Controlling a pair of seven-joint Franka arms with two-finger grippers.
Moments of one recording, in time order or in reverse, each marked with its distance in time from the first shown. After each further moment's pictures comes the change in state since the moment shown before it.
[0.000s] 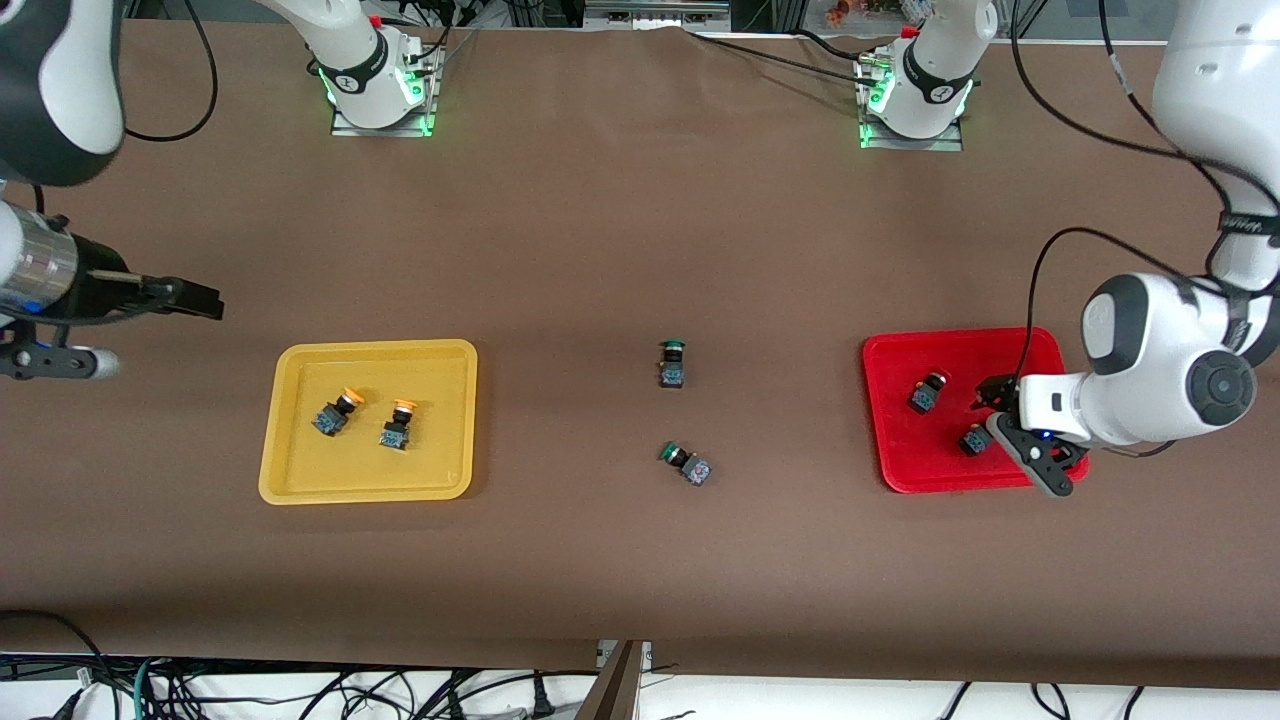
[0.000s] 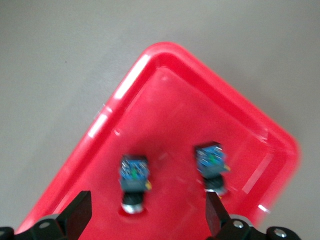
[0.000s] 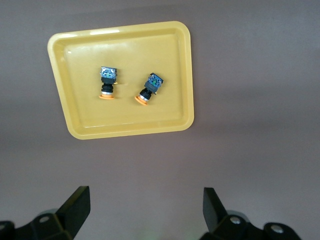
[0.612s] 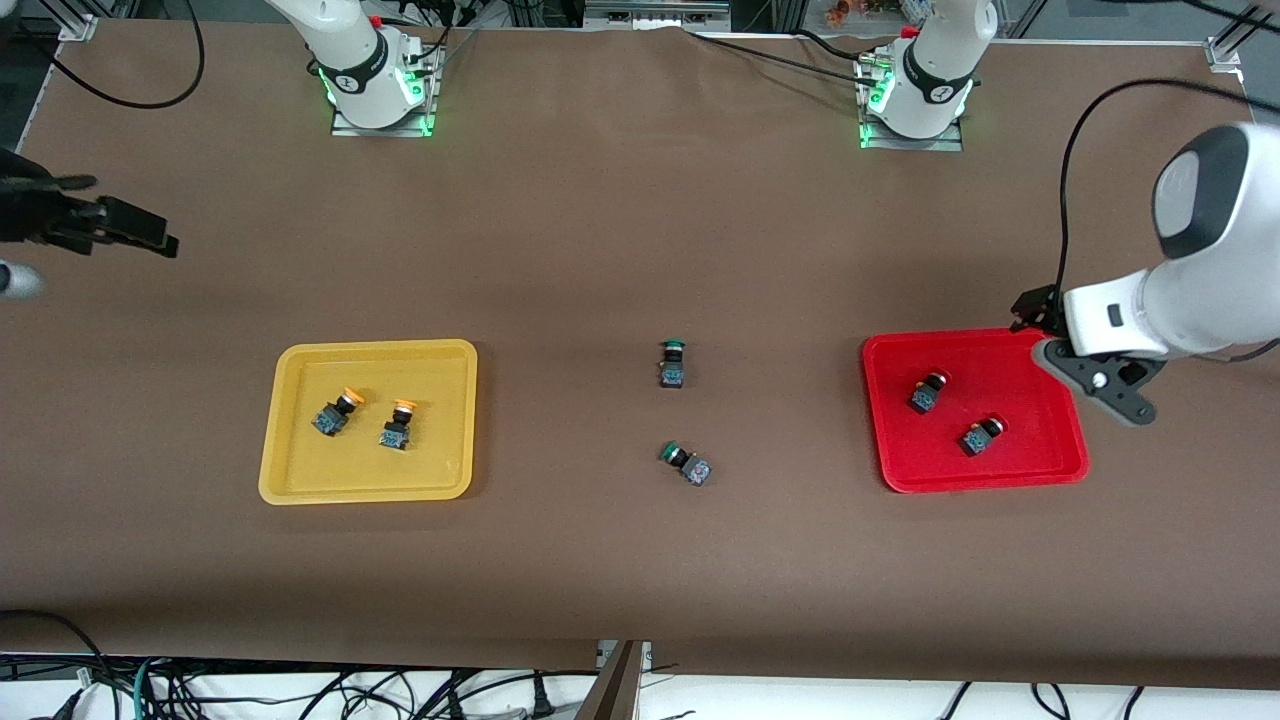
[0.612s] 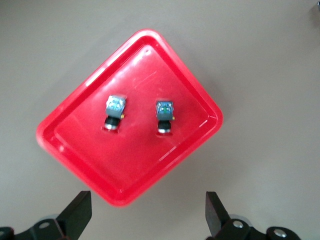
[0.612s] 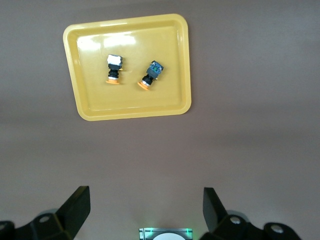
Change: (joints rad) left arm -0.003 -0.284 -0.044 0.023 0.000 -0.337 -0.289; right arm -0.290 -0.179 0.299 -0.075 -0.056 -0.046 -0.002
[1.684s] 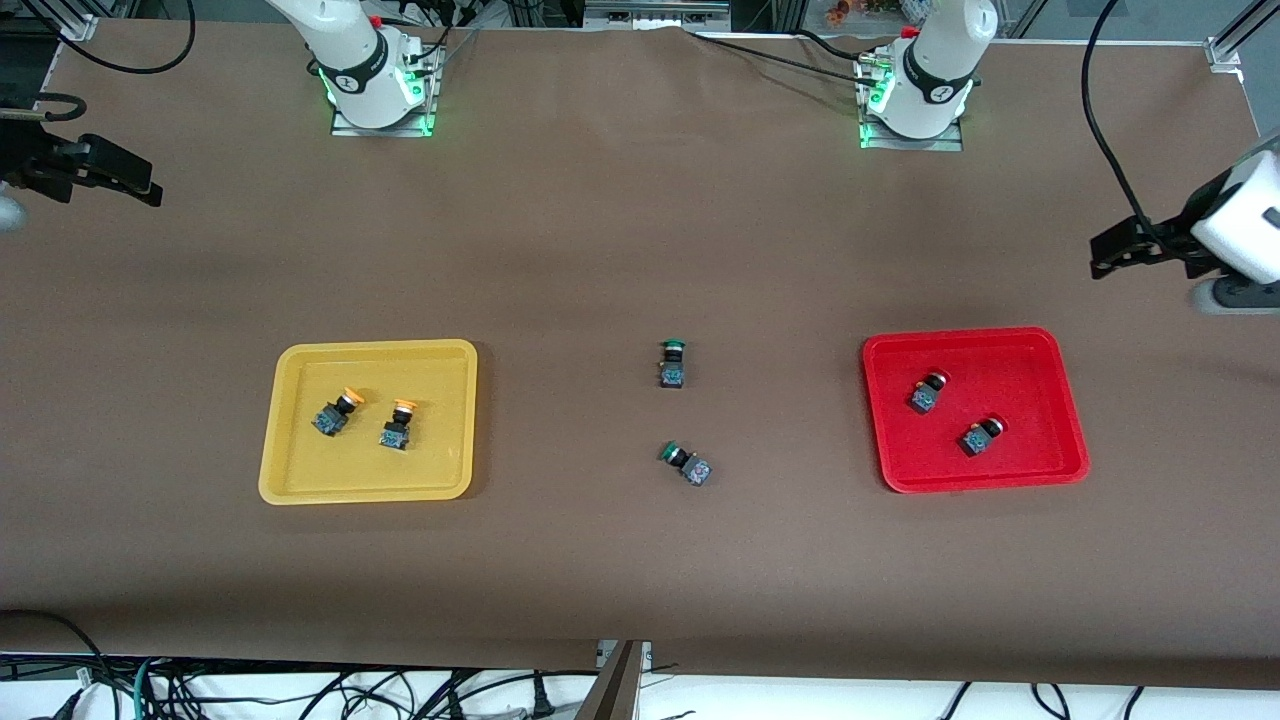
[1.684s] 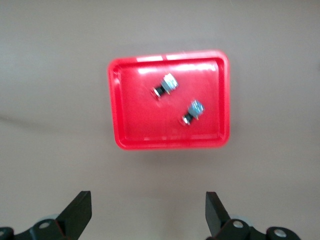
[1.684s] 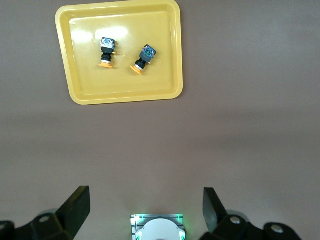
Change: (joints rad) left arm -0.293 -0.202 0.367 0.049 -0.037 -0.111 -0.574; right arm -0.018 -0.100 0.043 -0.092 -0.048 -0.026 -0.002
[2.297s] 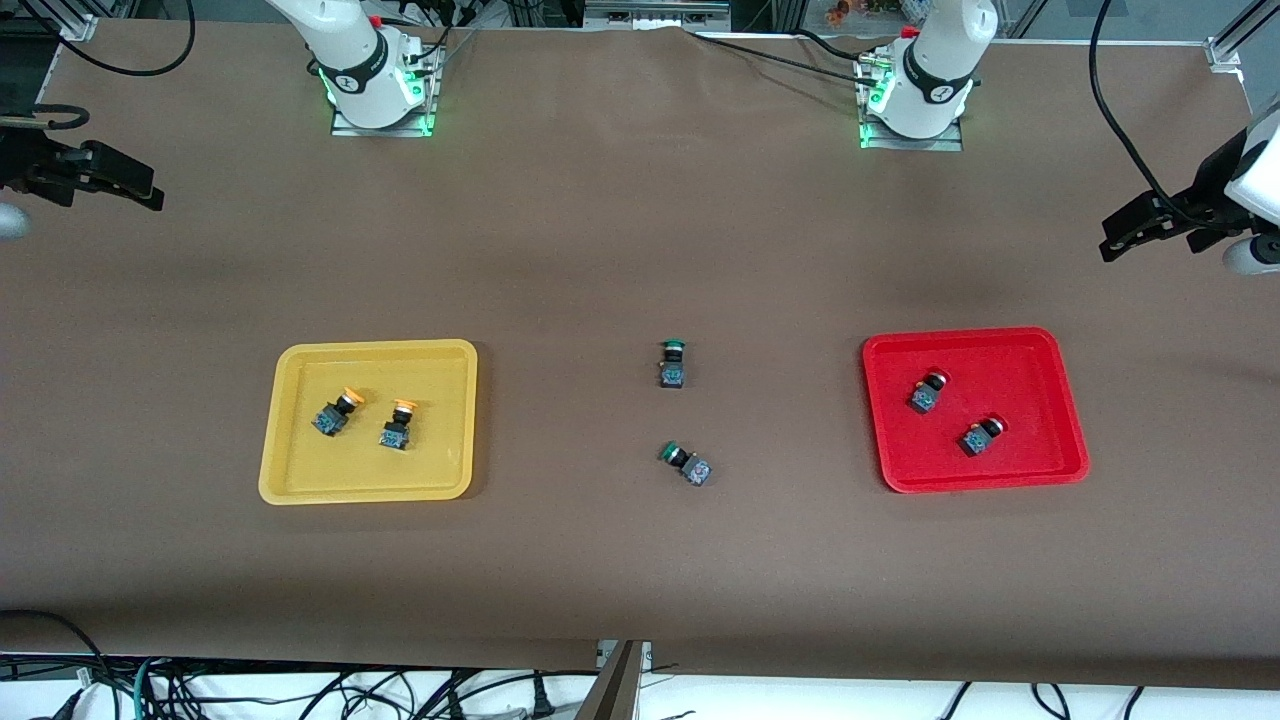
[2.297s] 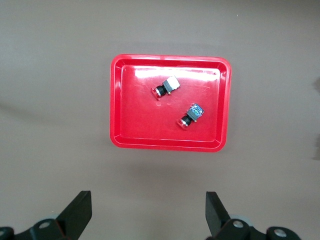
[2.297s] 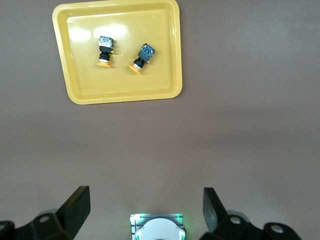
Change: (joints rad) left arm -0.016 -0.122 0.047 -0.169 -0.046 0.076 -0.031; right arm -0.002 0.008 0.000 0.000 -0.001 0.001 0.000
